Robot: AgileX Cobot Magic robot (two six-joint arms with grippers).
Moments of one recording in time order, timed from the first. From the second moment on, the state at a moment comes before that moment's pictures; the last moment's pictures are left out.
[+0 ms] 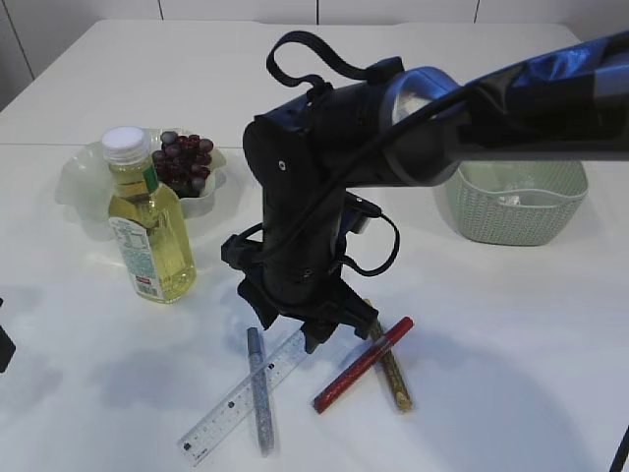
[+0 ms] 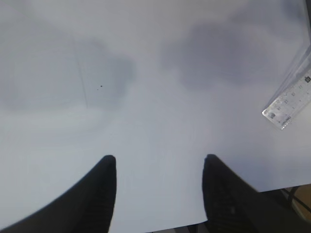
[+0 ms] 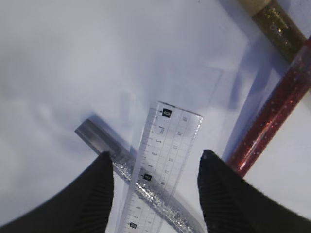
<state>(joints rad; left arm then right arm) -0.14 1.29 -0.75 -0.18 0.87 0.00 0.73 2.11 -1.58 0.00 0.98 1.31</state>
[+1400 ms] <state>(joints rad) -0.14 1.29 -0.75 -0.18 0.88 0.00 0.73 2.18 -1.58 -0.02 0.93 1.39</state>
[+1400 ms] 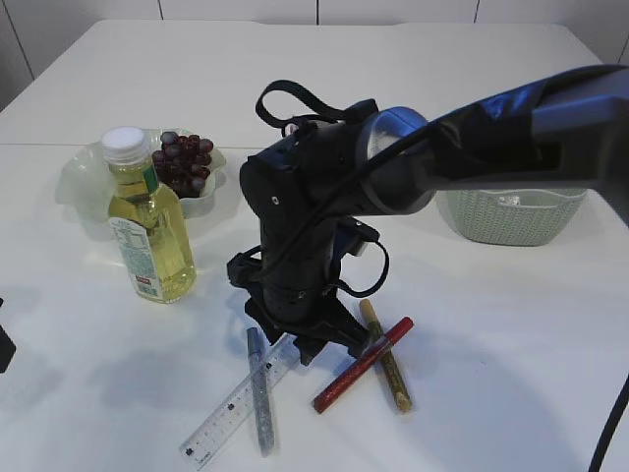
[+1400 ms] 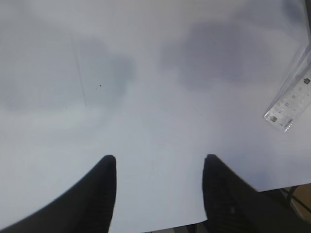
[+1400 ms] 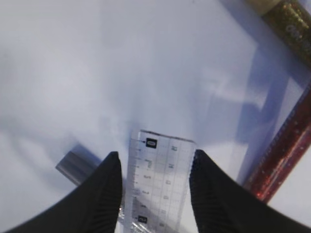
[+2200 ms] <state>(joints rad) -0.14 1.29 -0.75 -0.18 0.88 0.00 0.73 2.20 -1.58 -0.03 0.93 1.41</state>
